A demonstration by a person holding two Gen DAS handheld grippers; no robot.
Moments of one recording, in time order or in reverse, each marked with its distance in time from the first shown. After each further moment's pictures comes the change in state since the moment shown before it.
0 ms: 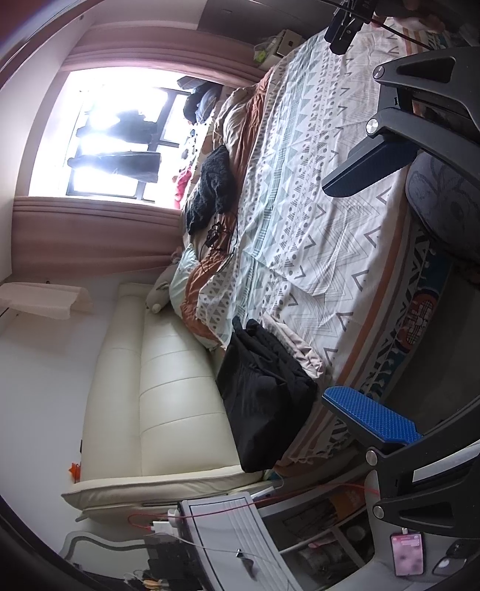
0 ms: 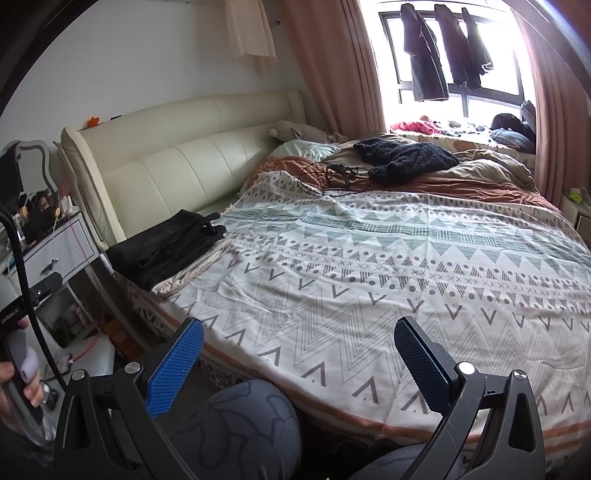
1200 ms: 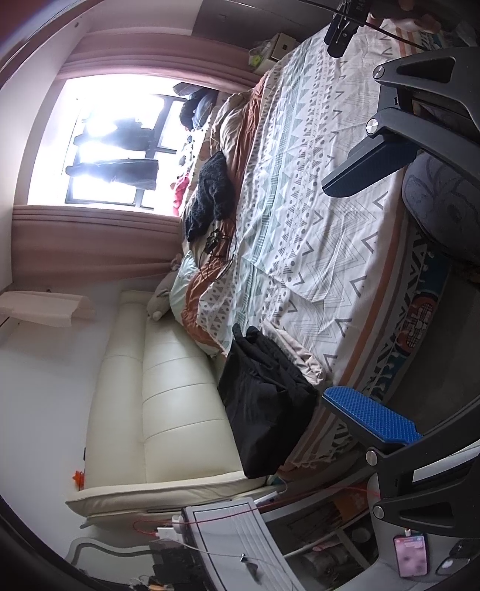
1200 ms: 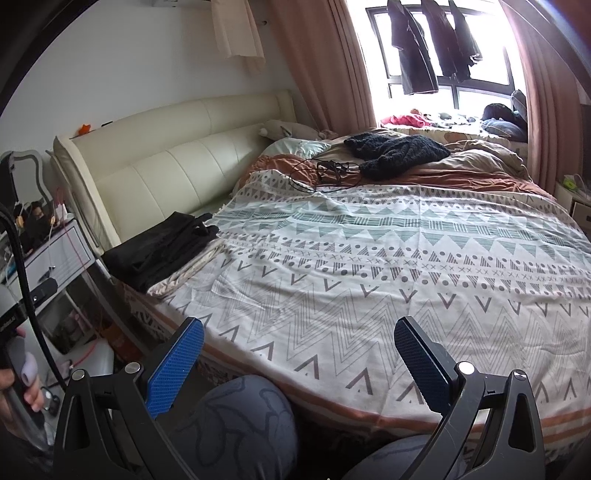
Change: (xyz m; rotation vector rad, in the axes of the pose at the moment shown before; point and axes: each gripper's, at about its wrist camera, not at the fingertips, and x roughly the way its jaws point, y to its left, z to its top) left arm -0.003 -0.005 -0.003 0.018 -0.002 -0.019; right arm -0.005 -0.005 -0.005 0.044 0.008 -0.017
